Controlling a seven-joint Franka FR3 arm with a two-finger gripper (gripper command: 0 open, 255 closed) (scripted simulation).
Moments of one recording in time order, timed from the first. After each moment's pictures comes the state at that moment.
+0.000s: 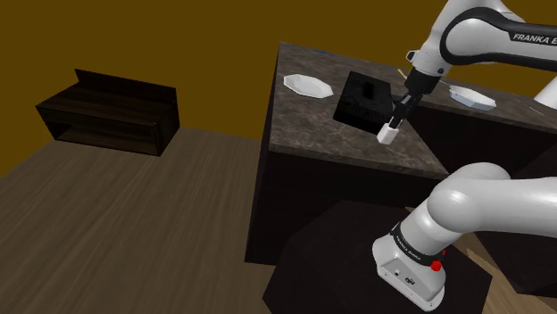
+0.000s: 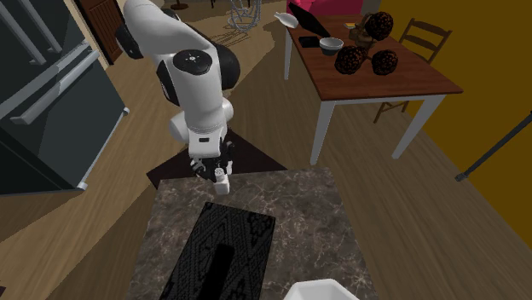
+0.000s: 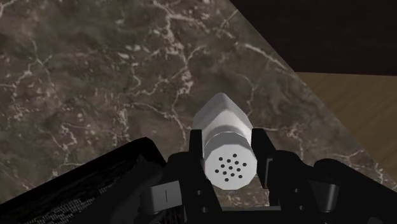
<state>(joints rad) -0.11 -0.93 -0.24 -2.65 -0.22 1.72 -0.28</state>
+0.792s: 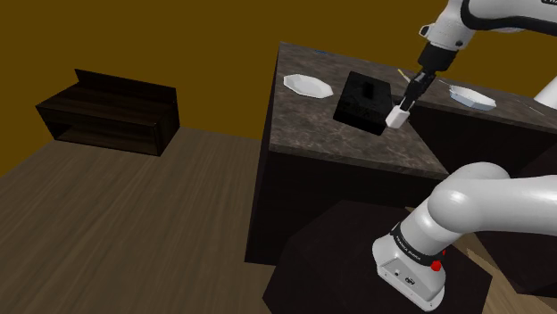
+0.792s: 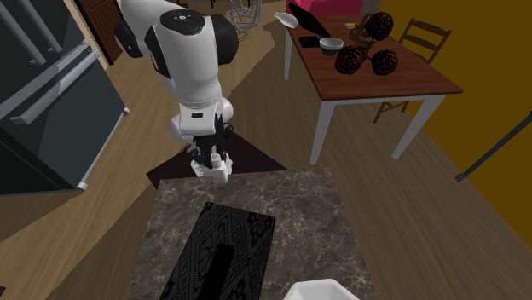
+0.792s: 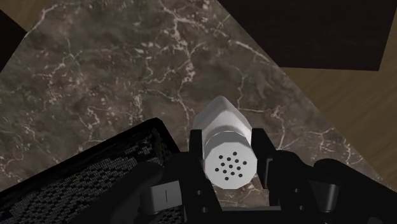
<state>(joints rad) -0.10 -0.90 -0.21 -2.47 -0.19 1.57 -0.29</state>
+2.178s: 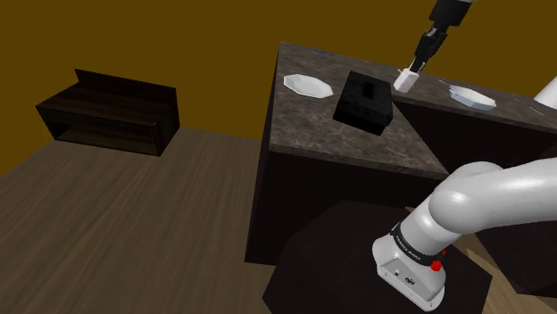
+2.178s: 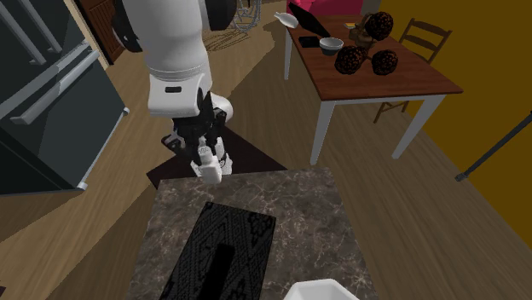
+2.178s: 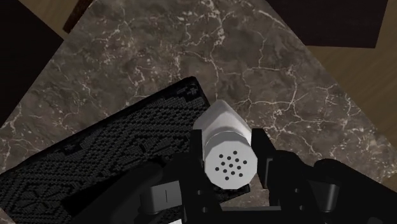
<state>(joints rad) -0.07 -0.65 -0.26 -2.07 -0.19 1.43 -0.37</state>
